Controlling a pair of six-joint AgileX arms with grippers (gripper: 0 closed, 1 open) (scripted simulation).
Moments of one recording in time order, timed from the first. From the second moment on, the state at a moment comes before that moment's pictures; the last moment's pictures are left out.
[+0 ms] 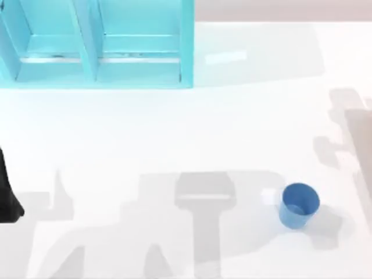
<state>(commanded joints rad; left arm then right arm) 0.00 0.00 0.00 0.00 0.00 0.00 0.05 1.62 1.36 -1.32 -0.03 0.07</state>
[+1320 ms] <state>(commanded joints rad) 0.00 0.00 0.00 0.00 0.00 0.00 0.46 1.77 1.10 -0.89 0.00 0.47</state>
